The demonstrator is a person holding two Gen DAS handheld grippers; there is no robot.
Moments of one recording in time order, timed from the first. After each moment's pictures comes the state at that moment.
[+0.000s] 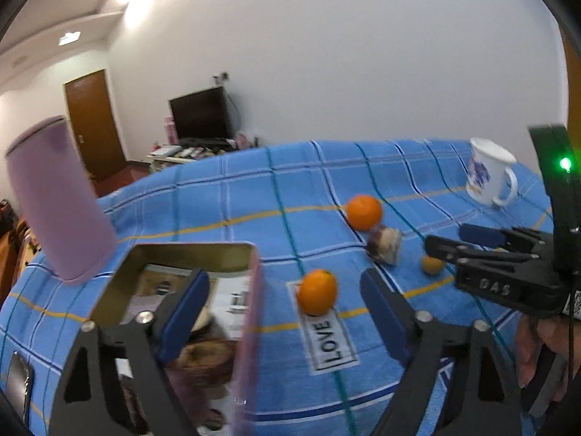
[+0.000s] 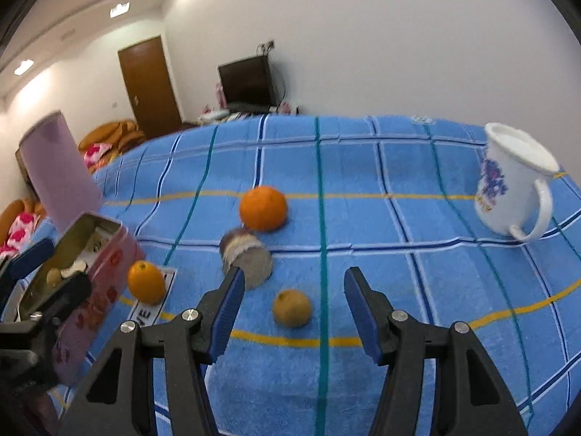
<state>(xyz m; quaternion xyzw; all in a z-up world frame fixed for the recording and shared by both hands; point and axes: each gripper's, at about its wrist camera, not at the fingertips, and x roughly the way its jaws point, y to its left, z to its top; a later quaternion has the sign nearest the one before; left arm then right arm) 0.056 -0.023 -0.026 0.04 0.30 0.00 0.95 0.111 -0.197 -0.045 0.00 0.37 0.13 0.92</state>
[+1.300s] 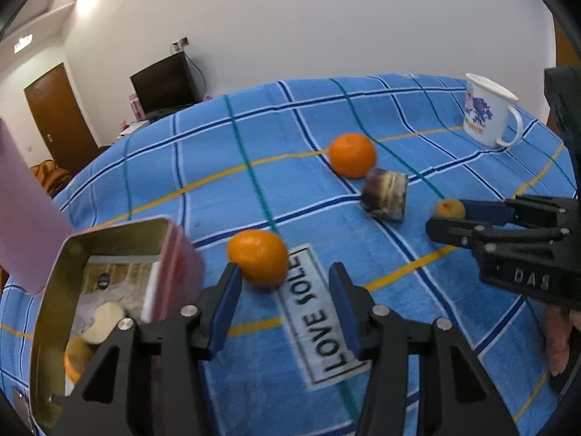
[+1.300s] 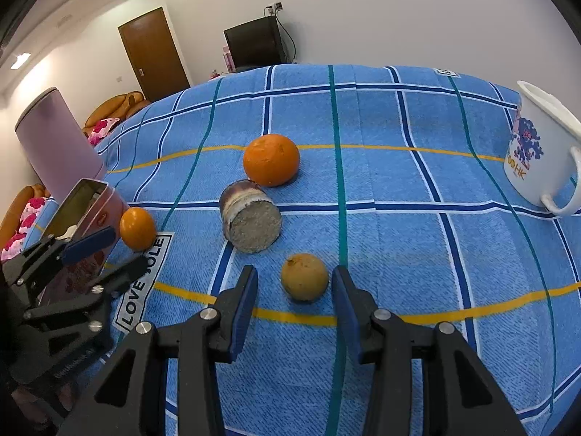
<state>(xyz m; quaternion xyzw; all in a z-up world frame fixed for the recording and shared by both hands) 0.102 -0.032 -0.062 0.09 0.39 -0.04 0.92 0.124 -0.193 -0.068 0.00 0.44 0.15 0.89</state>
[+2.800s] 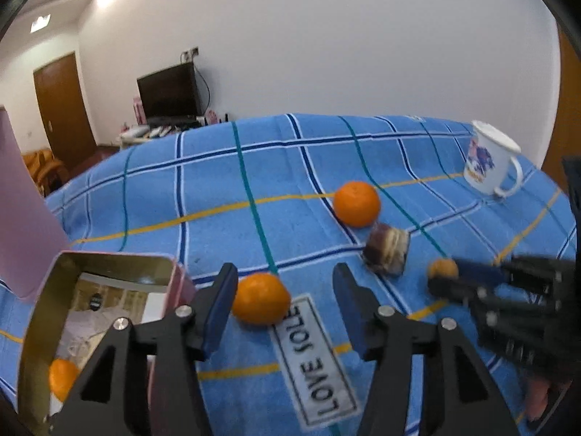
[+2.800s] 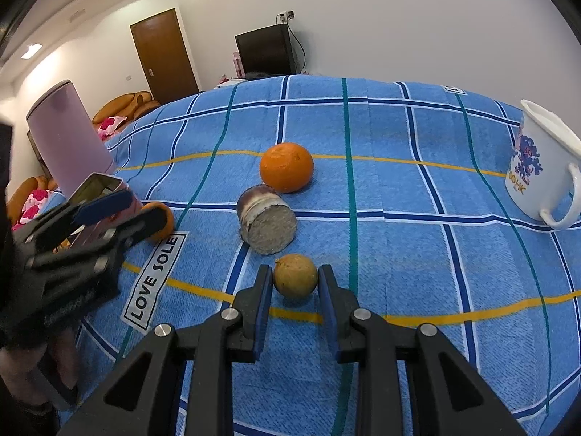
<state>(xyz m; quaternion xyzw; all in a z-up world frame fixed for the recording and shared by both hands) 0.121 -0.022 -0.043 0.03 0.35 -0.06 0.93 0.114 -0.189 -0.061 -0.01 0.42 0.17 0.89</state>
